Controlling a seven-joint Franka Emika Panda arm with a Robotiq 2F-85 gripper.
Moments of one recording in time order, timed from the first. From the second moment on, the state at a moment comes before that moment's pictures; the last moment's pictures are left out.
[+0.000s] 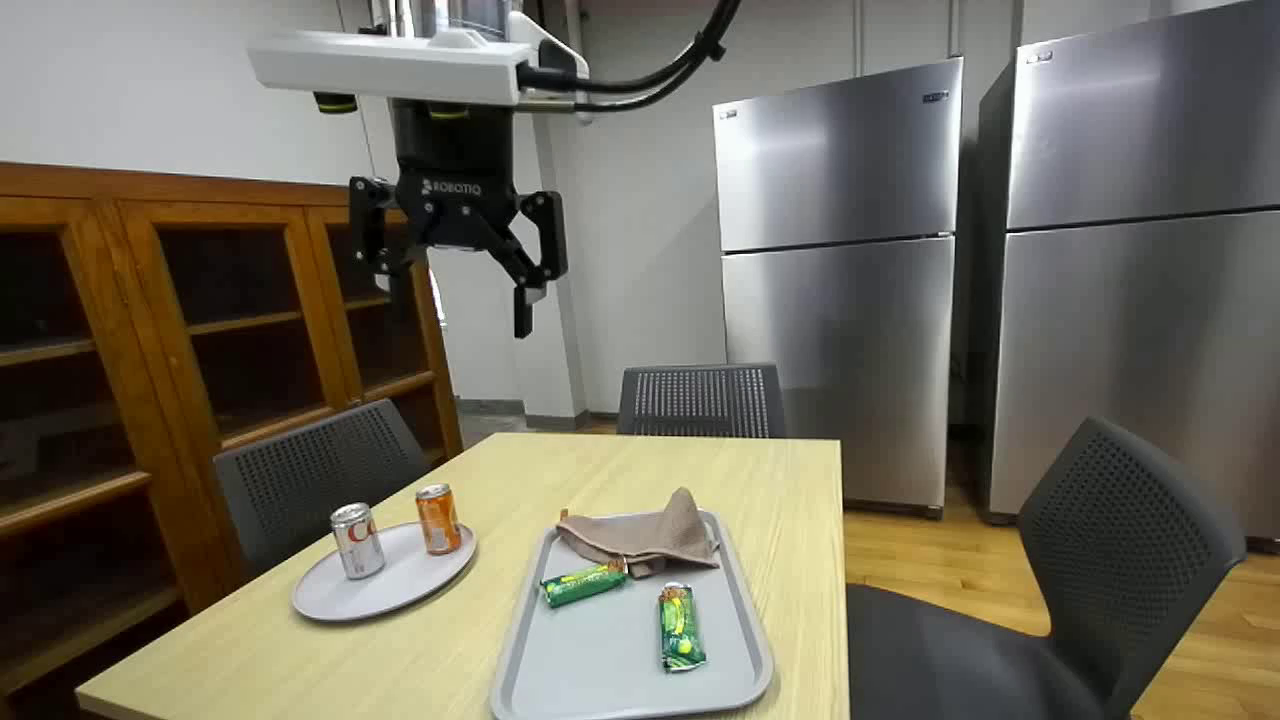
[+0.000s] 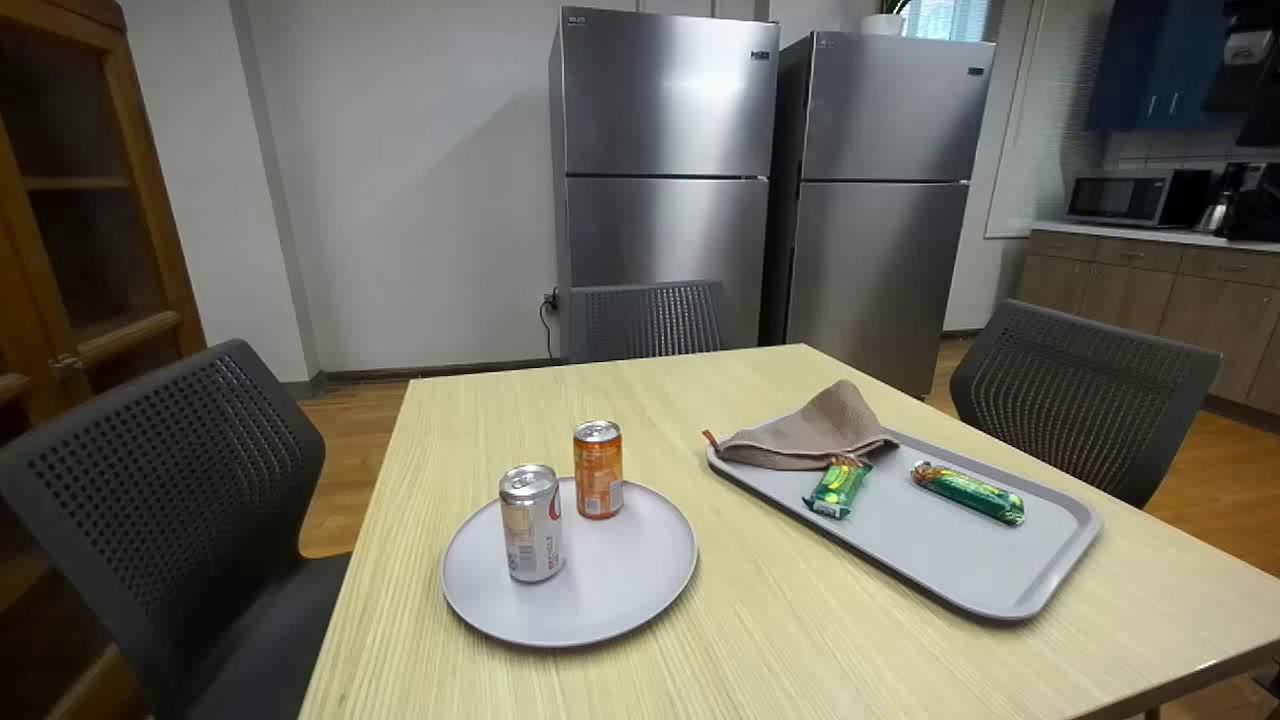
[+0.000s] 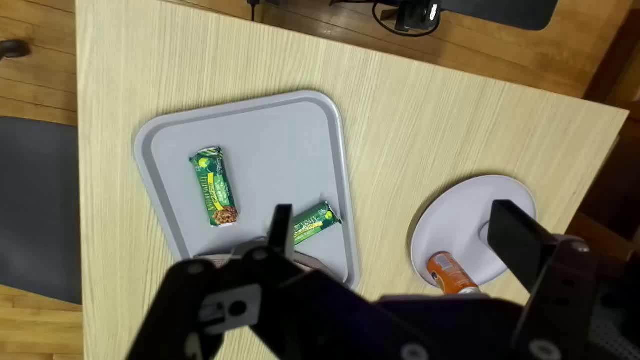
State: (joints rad) arm 0.01 -0.75 -0.32 -2.51 -0.03 1.79 -0.47
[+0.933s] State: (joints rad) arm 0.01 -0.69 -0.32 -2.57 -0.02 2.02 -0.47
